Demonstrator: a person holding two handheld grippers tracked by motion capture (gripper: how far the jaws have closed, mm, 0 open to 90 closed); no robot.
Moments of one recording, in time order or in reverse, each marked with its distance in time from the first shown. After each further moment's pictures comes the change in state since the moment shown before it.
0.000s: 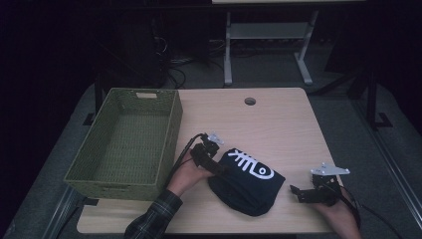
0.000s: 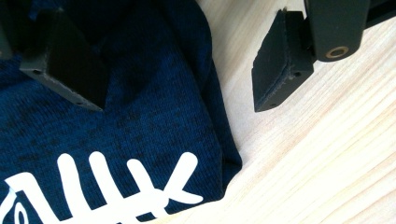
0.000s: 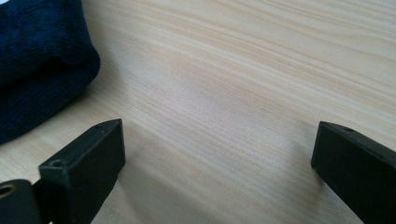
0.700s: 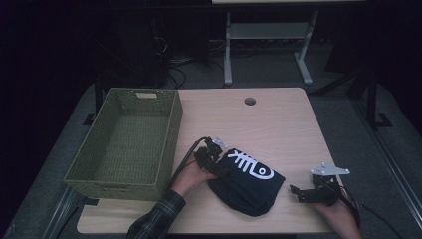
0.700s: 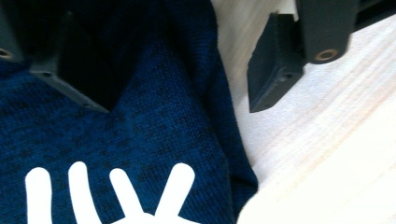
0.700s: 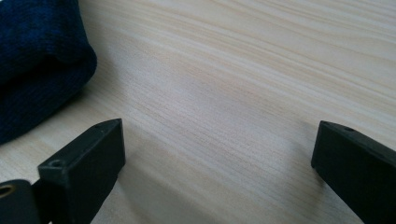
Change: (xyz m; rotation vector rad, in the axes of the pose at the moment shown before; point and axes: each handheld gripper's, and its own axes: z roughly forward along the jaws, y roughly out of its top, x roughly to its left) left arm 0.002 -0.006 0.020 0.050 -0.045 -0.015; right arm 0.000 0.000 0.000 -0.003 0.002 -0.001
